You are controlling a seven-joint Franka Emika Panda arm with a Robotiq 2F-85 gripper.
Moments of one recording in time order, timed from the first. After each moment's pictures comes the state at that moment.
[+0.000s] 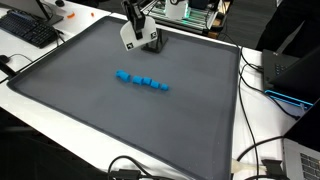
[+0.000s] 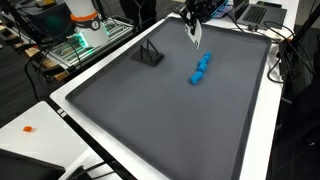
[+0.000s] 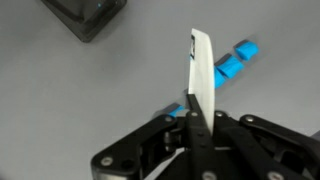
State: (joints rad) arm 0.11 0.20 0.00 -1.99 0.09 2.17 0.69
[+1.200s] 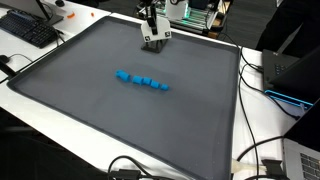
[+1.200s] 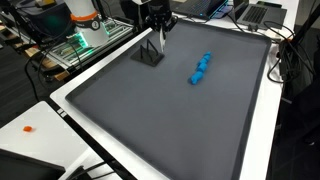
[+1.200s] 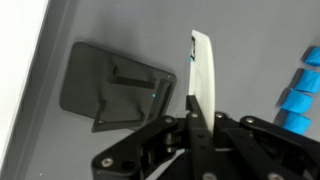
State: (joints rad) arm 0.08 -0.06 0.01 -2.54 0.27 2.47 1.00
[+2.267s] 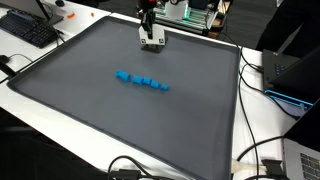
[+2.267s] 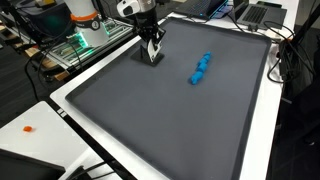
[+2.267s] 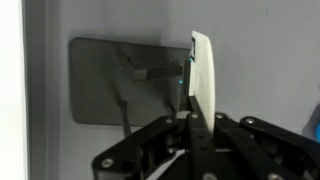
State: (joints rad) arm 0.05 -0.06 0.02 -2.72 0.27 2.77 1.17
